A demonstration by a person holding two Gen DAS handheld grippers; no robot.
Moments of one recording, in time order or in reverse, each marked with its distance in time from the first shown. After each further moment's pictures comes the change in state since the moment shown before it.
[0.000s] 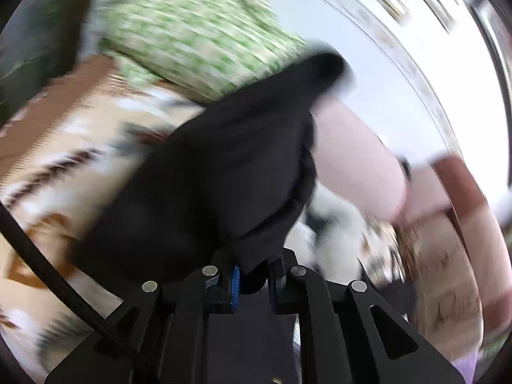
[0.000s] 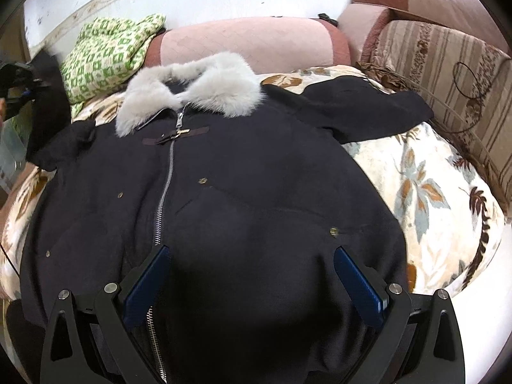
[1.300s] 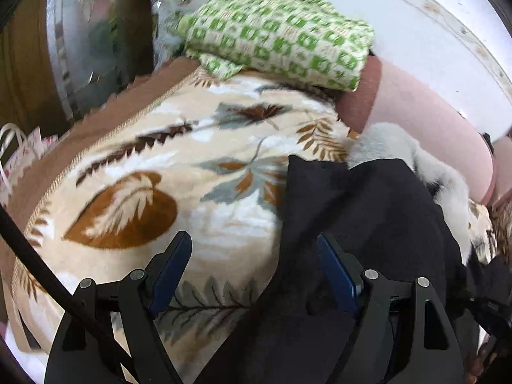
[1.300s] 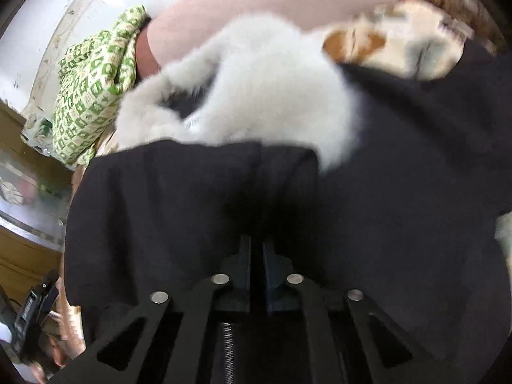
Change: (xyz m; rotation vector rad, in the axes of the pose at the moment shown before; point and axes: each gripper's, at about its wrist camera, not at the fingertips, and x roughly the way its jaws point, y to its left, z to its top) left arm 0.008 0.077 -0.078 0.019 -0.101 0.463; right arm 0.172 0.033 0.158 0.192 0.210 0.321
